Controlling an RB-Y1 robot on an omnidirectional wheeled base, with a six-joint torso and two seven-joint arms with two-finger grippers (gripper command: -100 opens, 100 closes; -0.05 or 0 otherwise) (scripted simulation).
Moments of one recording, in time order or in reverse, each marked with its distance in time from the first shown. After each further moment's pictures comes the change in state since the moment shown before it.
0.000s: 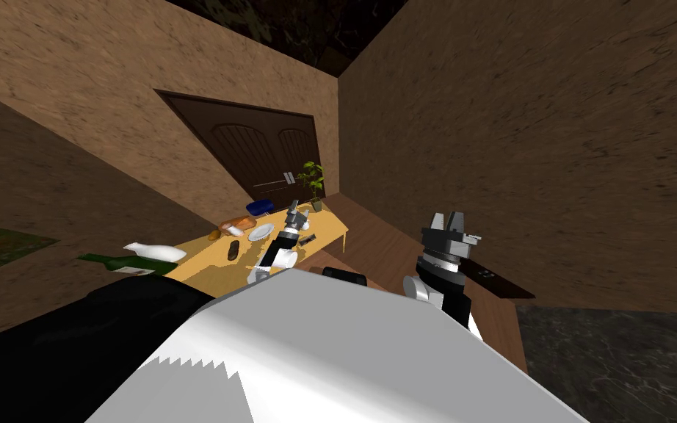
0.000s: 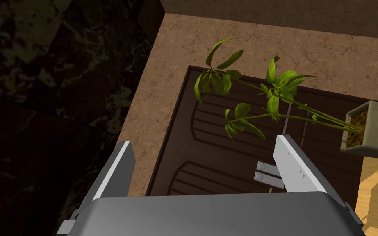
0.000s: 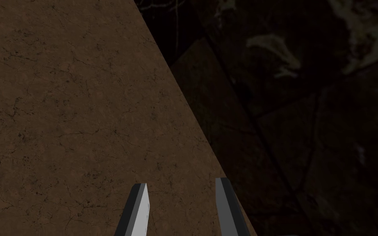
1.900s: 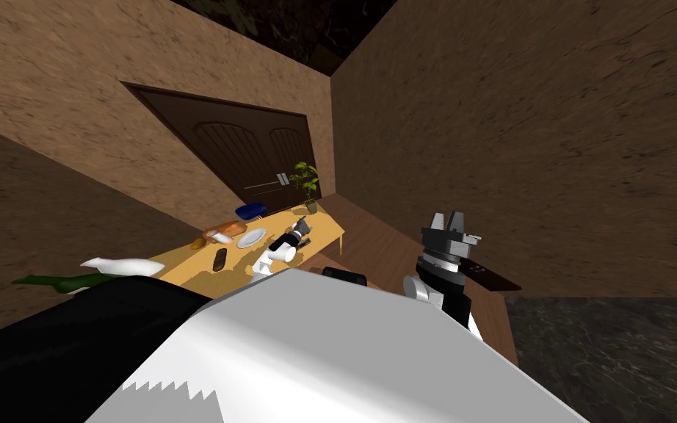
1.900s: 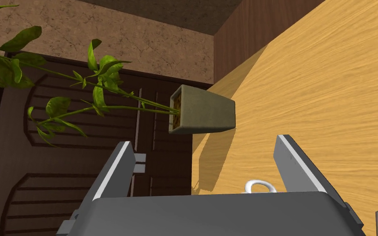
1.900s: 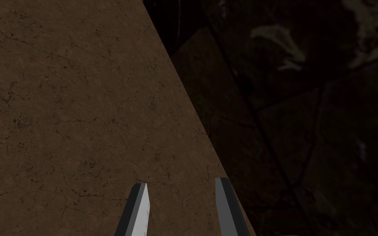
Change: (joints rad) left arm -0.111 0.137 0.029 0.259 0.198 0.453 0.133; right arm 0.000 0.000 0.000 0.000 0.000 0.000 0.000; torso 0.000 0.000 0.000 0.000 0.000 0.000
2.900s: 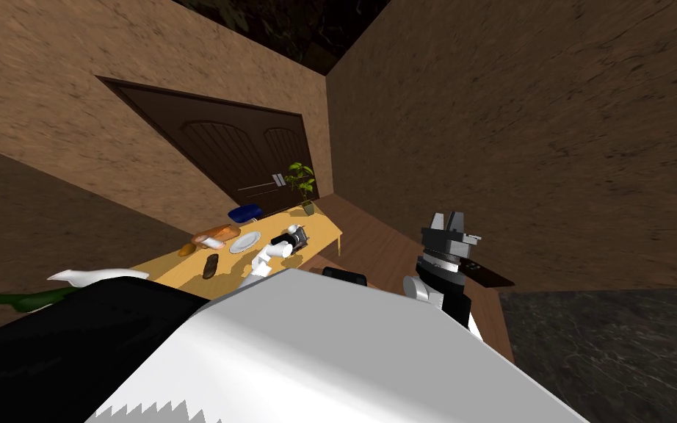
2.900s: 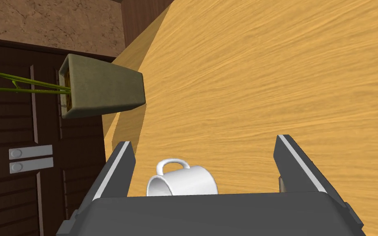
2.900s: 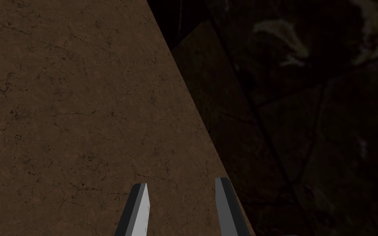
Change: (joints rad) left arm -0.067 0.103 0.016 0.188 0.128 0.269 0.078; right arm 0.000 0.000 0.000 0.000 0.000 0.000 0.000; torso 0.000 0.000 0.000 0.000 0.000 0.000
